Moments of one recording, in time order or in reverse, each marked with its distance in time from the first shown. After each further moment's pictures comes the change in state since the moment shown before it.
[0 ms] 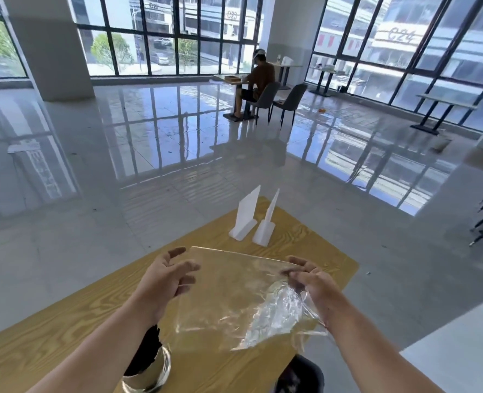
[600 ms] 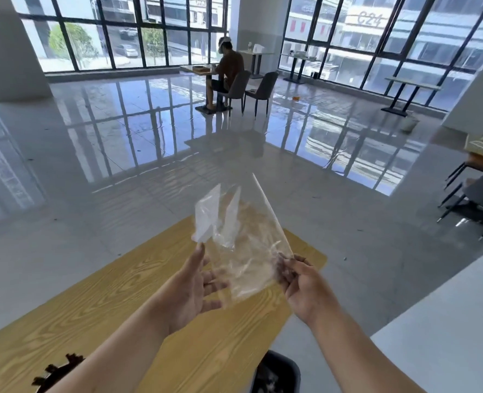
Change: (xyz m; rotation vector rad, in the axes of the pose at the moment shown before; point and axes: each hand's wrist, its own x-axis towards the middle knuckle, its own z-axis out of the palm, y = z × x) left_hand 0.021 0.002 0.156 -0.171 -0.524 -0.237; right_hand 0.042 -0.019 -0.086 0.613 0.140 0.083
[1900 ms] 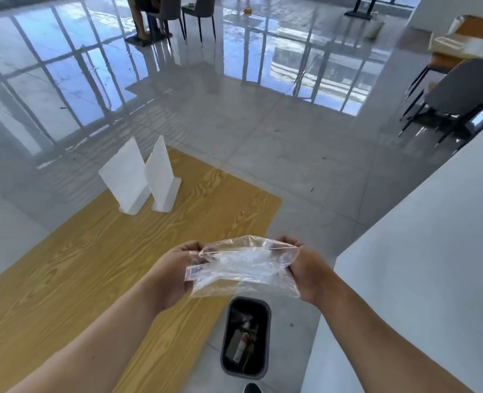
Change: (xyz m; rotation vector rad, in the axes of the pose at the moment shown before) left_hand 0.151 -0.078 0.088 0.152 0.109 -0.244; right_hand 0.050 -0.056 -0.162 -0.311 -0.053 0.101
